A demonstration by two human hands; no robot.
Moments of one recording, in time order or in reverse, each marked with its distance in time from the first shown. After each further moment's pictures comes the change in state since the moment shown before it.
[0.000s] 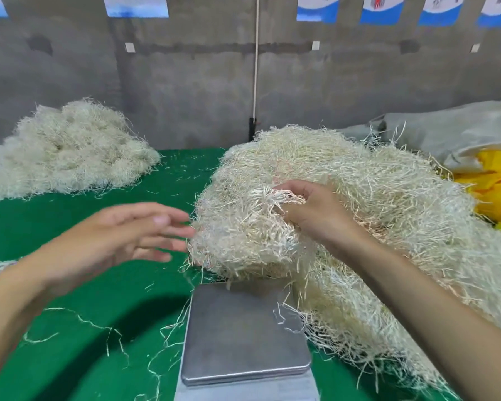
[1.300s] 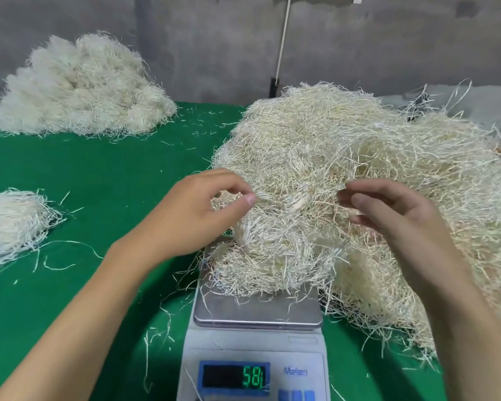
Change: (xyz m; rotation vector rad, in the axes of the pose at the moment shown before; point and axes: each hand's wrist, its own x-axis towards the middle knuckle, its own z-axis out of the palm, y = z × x) left_hand 0.021 -0.036 0.070 0.594 0.269 0.313; right_hand -0.076 0.025 -0.023 0.123 0.114 -0.077
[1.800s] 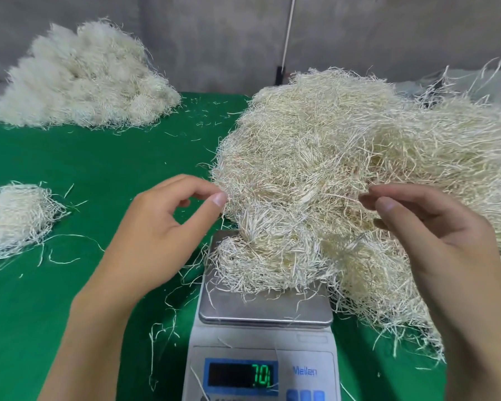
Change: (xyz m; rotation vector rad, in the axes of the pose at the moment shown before) left_hand -0.047 -0.001 -0.005 -0.051 0.284 -0.139; right_hand -0.031 -0.002 0.016 0.011 0.139 -0.198
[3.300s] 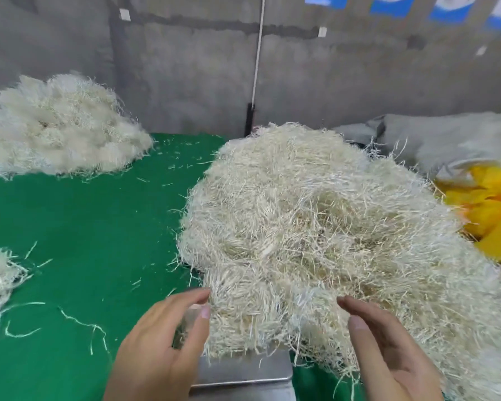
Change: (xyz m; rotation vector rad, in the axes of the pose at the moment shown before) left_hand -0.037 0.053 0.031 0.125 -0.056 -0.250; right_hand -0.054 -0.001 -0.008 -0.099 0.334 0.254
